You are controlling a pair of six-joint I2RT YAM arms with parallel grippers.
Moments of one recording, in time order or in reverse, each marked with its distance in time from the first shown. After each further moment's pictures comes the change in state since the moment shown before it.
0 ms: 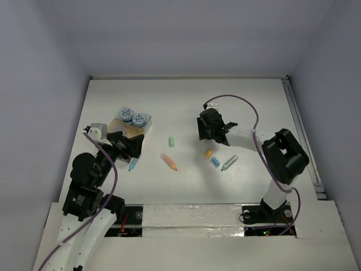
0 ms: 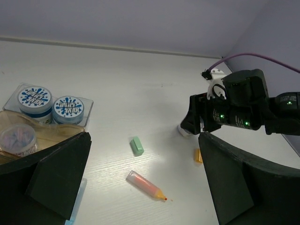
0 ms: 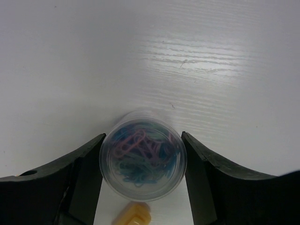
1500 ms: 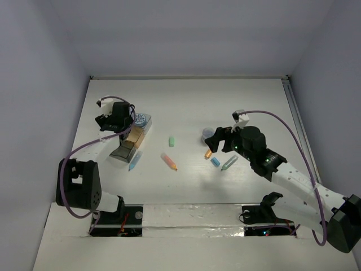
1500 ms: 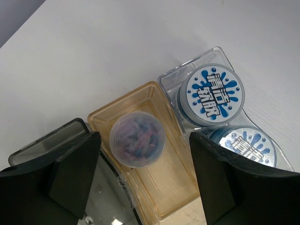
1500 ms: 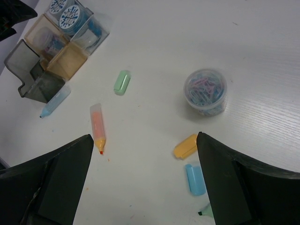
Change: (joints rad) left arm 0.171 1.052 0.161 0.202 -0.663 -0.206; right arm 0.000 -0.817 -0.446 0.122 -0.337 0.103
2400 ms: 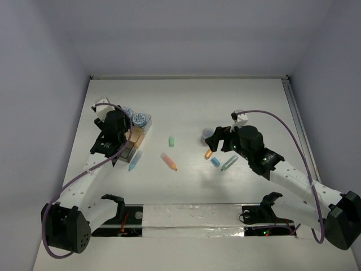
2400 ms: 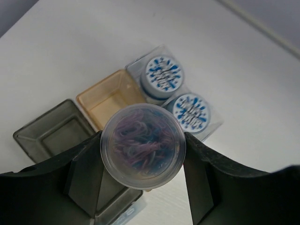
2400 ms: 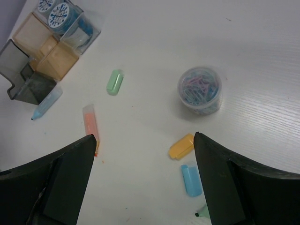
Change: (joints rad) left arm -0.103 -0.375 -0.079 -0.017 0.079 0.008; right arm 0.000 0.041 0.000 0.008 0.033 0.000
